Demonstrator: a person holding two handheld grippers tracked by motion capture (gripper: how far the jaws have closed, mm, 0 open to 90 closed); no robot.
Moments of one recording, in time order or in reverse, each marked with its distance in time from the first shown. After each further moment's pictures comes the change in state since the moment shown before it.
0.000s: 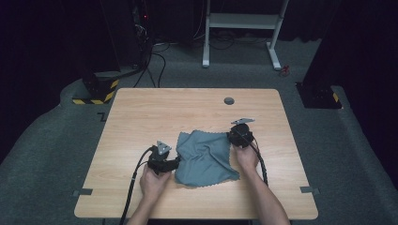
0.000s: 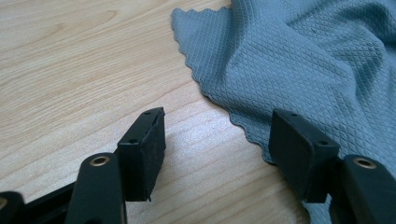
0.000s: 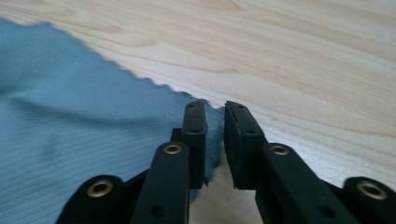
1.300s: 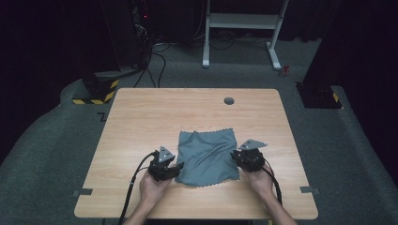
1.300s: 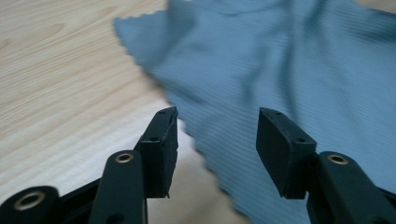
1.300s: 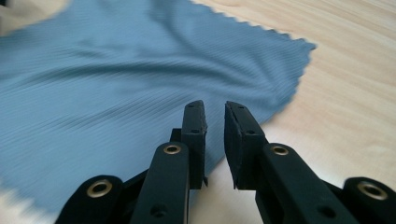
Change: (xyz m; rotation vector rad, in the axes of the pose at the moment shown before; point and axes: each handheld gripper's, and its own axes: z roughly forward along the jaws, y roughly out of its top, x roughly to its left) left arm -0.023 -0.003 -0.033 -0.004 -0.145 0.105; right arm 0.022 -0.060 -0.079 -0.061 0.124 -0.201
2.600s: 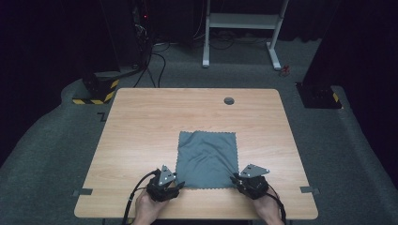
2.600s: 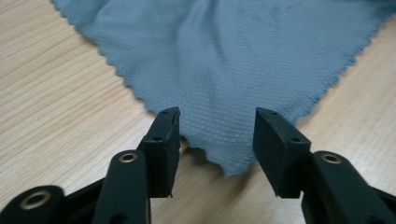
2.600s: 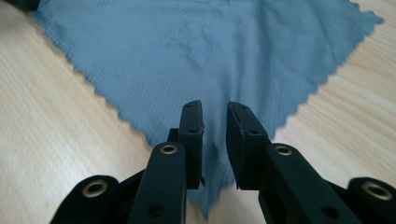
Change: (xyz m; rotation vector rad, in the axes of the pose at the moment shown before) left arm -0.035 -0.034 -0.024 0.033 -0.056 0.114; right arm 0.047 -0.048 -0.037 0.025 0.061 -0.093
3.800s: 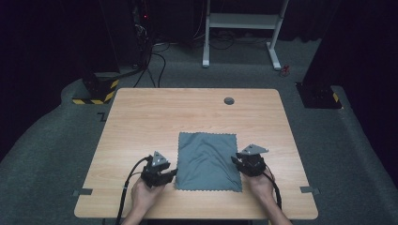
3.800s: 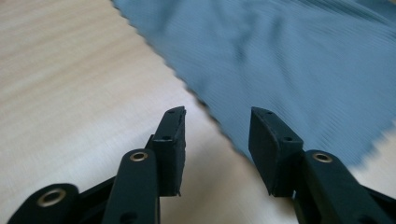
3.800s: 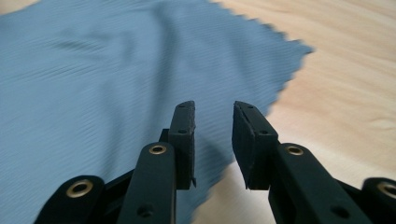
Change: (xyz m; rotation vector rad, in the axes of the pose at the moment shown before) left arm 0.051 0.023 0.008 0.037 0.039 -0.174; right arm -0.052 0.025 0.039 -0.044 -0.090 0.122
